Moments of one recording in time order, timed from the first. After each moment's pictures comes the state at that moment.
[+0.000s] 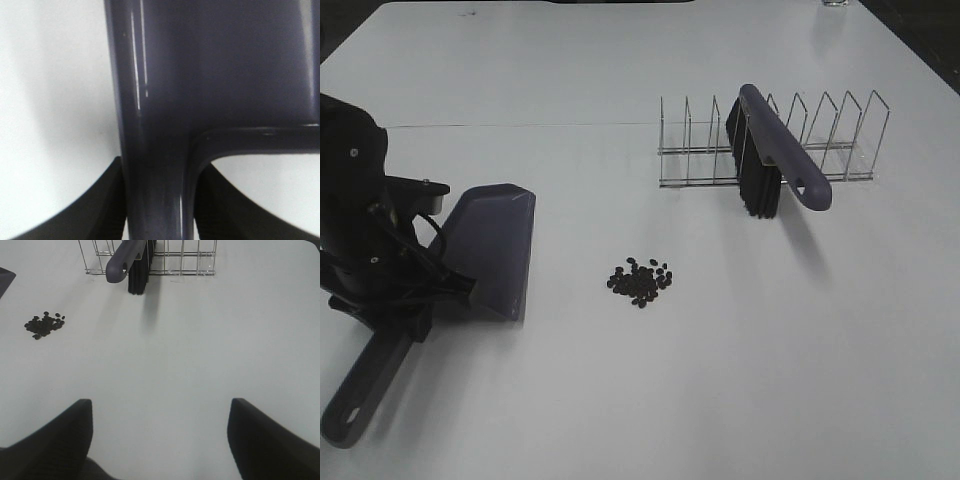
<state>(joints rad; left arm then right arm) -0.40 1.90 -0.99 0.11 0.75 -0.33 0.06 0.00 -0.46 -0.01 1.12 0.01</state>
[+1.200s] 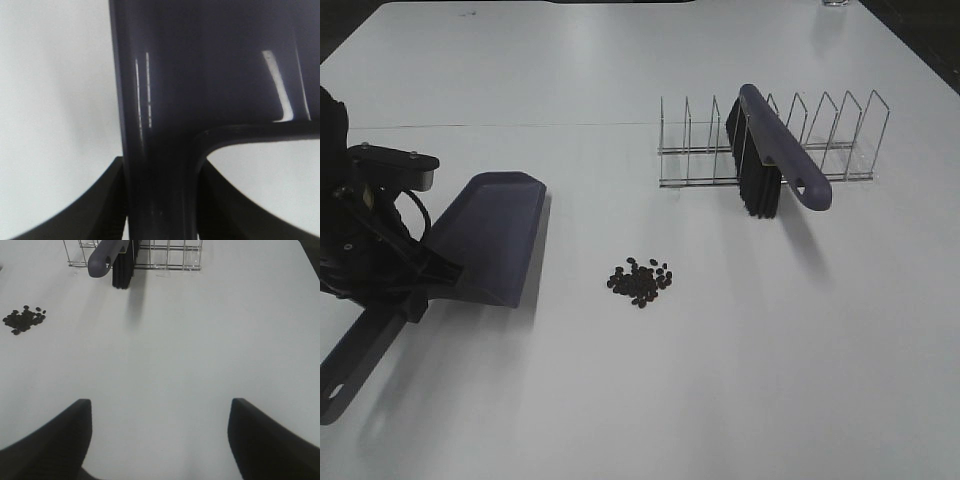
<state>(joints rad) -0.41 1.77 -0.93 0.13 0.70 -0.28 0.06 0.06 -0.47 -0.07 1.09 0.01</state>
